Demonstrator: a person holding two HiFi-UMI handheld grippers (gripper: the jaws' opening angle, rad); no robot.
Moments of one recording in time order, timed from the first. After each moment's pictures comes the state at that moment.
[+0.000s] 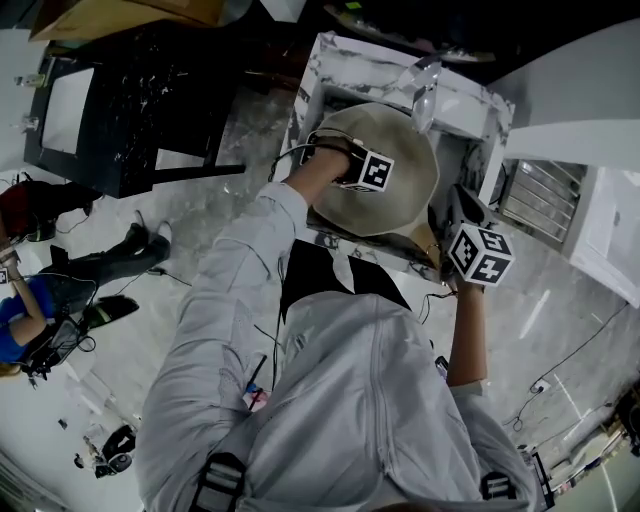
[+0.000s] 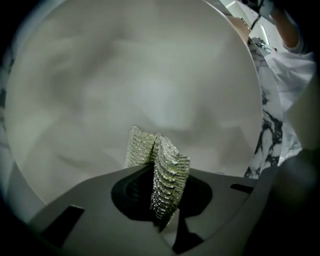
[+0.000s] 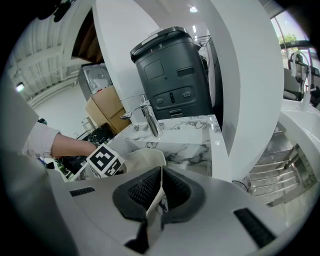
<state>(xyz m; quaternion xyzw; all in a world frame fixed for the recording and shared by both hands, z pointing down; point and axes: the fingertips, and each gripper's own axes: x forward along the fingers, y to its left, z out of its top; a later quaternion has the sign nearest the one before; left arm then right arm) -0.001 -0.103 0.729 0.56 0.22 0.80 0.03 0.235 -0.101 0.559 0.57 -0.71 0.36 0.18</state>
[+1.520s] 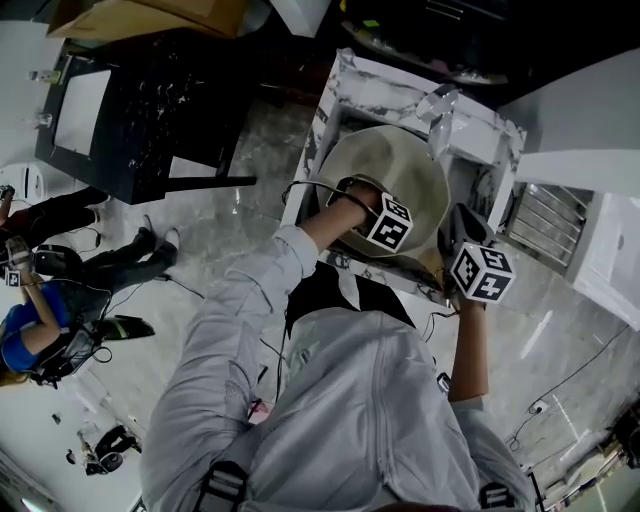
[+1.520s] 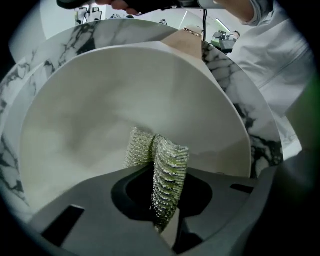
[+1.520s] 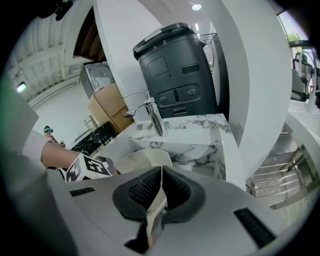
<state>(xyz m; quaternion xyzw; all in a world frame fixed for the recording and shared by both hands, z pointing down) 0.071 -0.039 0.712 0.69 0.28 0.67 -0.06 0.217 -0.113 0.561 0.56 -0.72 0.36 0.18</state>
